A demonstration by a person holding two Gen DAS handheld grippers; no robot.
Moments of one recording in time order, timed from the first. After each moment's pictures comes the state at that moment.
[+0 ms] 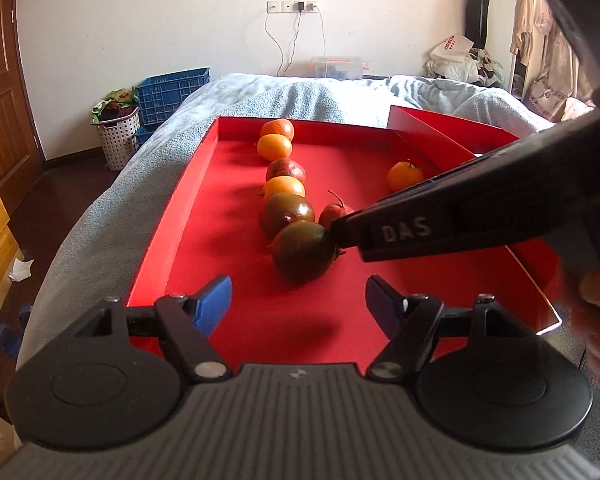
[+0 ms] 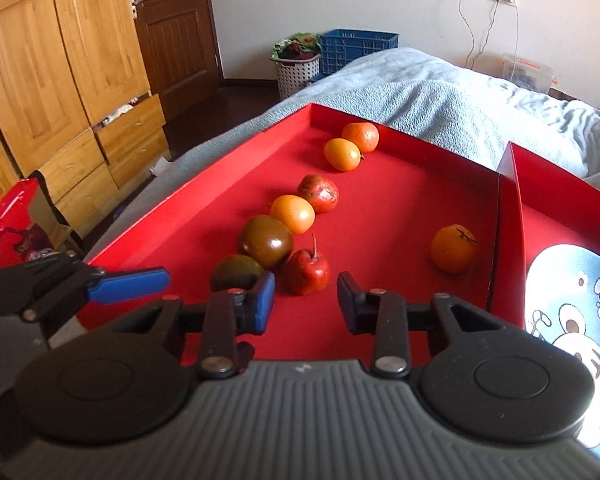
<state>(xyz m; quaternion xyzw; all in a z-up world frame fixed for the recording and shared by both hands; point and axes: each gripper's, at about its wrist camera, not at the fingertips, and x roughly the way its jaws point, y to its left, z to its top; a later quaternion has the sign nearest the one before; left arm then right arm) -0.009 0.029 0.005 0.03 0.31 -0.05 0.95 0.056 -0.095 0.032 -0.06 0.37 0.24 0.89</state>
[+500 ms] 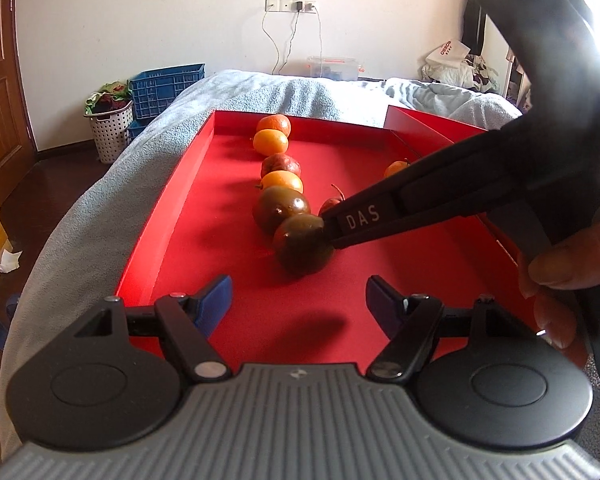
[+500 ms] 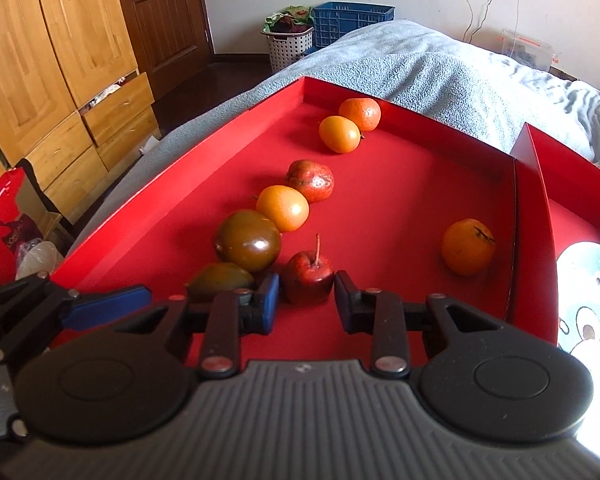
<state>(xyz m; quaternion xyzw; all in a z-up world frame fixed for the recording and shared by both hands) -0.007 0.034 -0.001 0.01 0.31 -0.06 0.95 0.073 -0.090 0.026 -0.06 0.39 0.24 0.89</state>
